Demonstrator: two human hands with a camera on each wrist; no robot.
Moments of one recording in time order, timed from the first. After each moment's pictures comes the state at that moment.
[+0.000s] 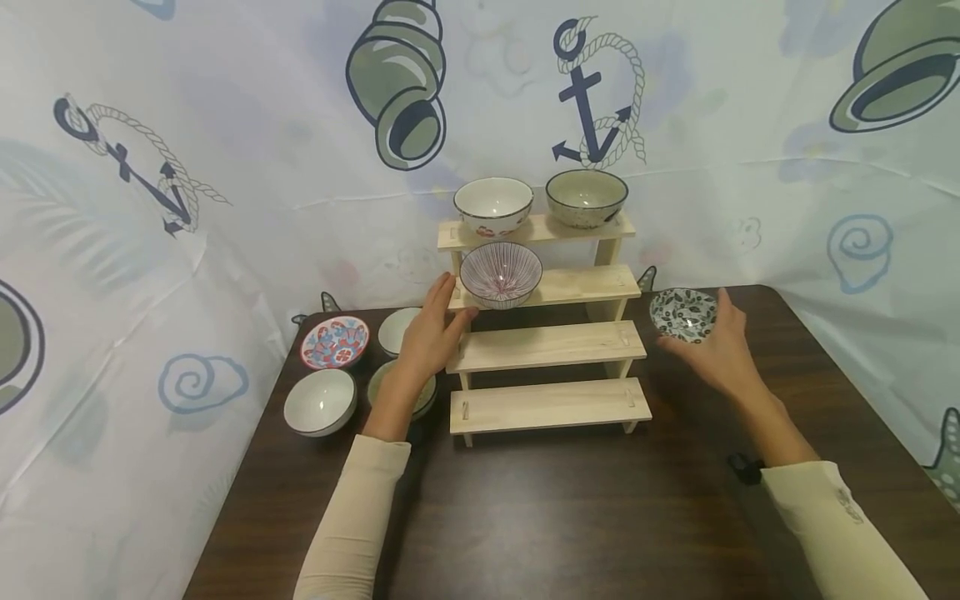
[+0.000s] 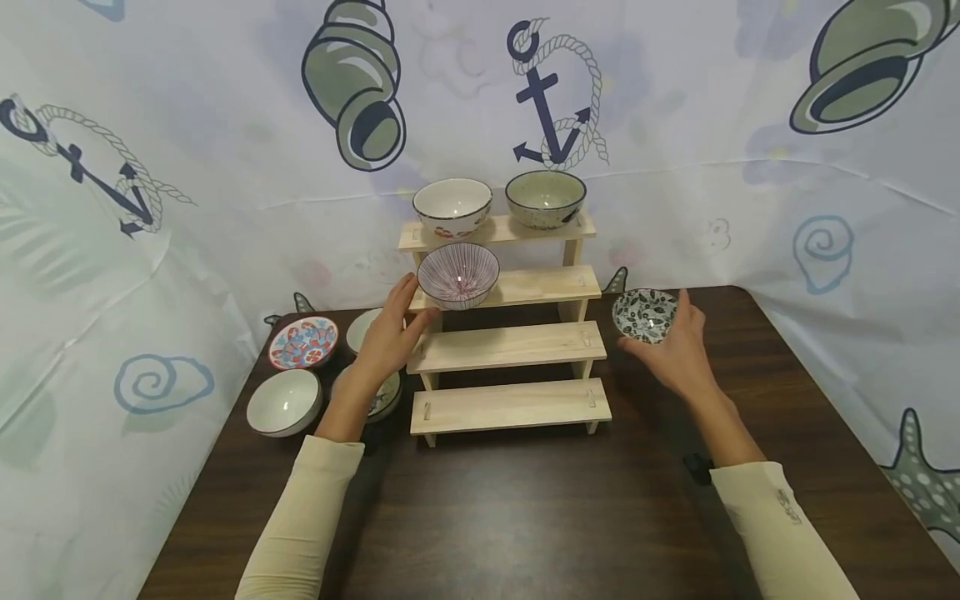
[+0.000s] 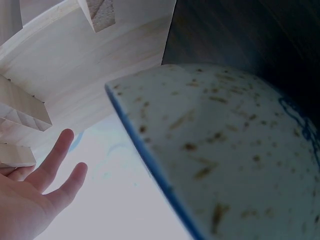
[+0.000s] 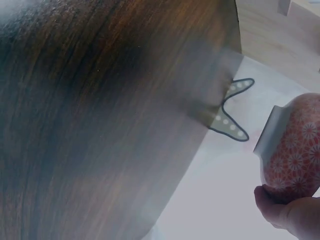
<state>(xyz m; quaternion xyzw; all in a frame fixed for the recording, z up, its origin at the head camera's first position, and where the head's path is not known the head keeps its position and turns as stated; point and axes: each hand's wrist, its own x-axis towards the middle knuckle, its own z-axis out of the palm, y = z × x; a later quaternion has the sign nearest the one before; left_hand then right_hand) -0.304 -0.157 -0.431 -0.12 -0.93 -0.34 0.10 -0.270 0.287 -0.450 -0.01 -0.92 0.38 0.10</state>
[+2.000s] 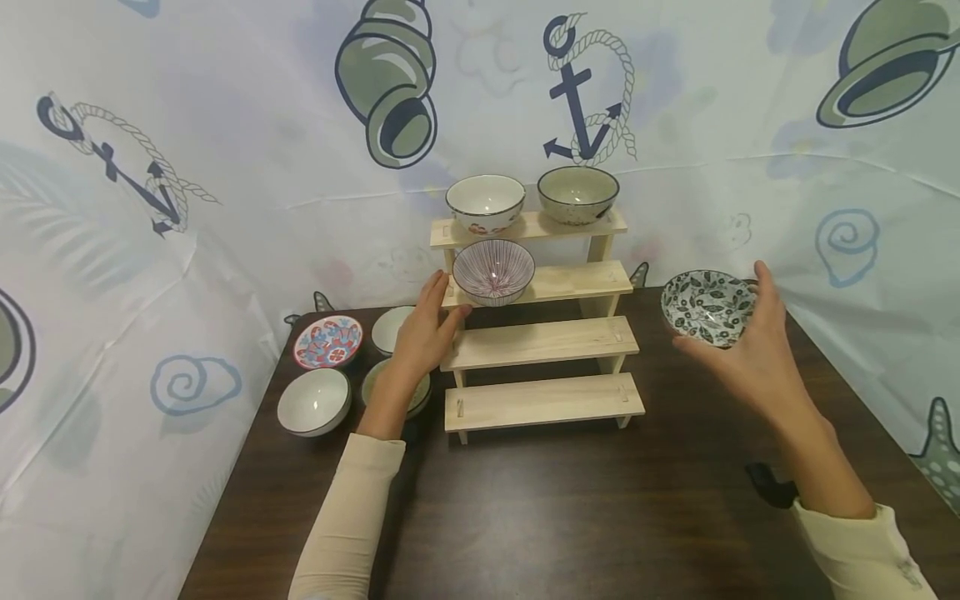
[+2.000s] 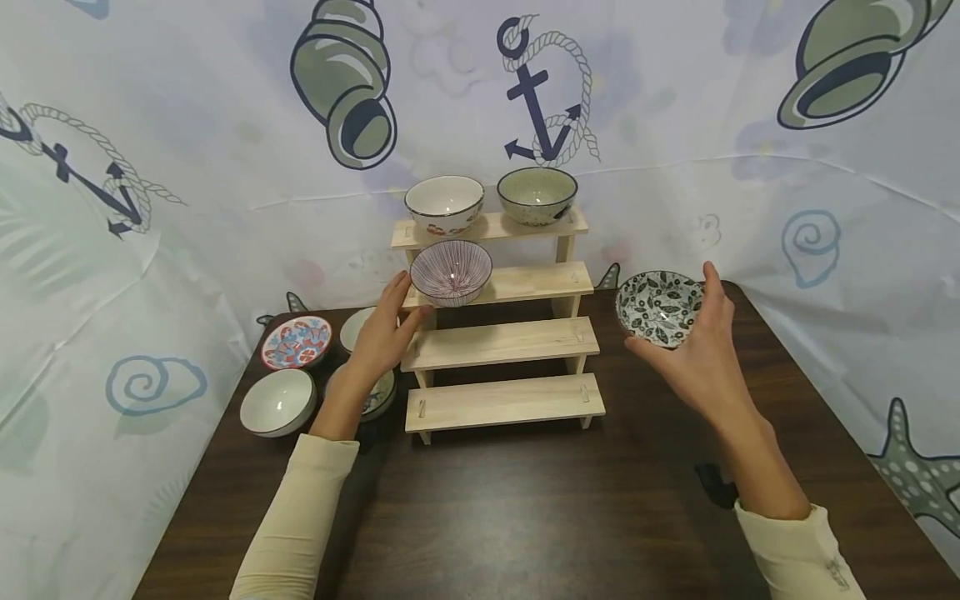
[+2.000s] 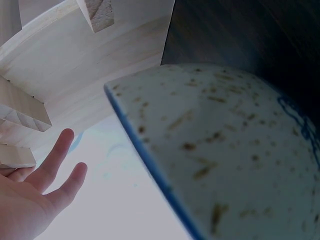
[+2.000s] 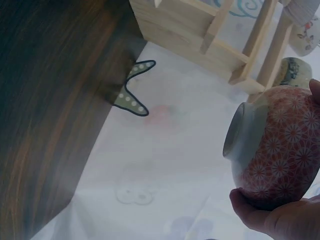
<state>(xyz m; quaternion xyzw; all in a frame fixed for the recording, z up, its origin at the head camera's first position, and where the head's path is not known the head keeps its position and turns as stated) -0.307 -0.156 -0.433 -0.12 -0.93 -0.33 0.10 -0.199 0.275 -0.378 -0.02 -0.90 0.40 0.16</state>
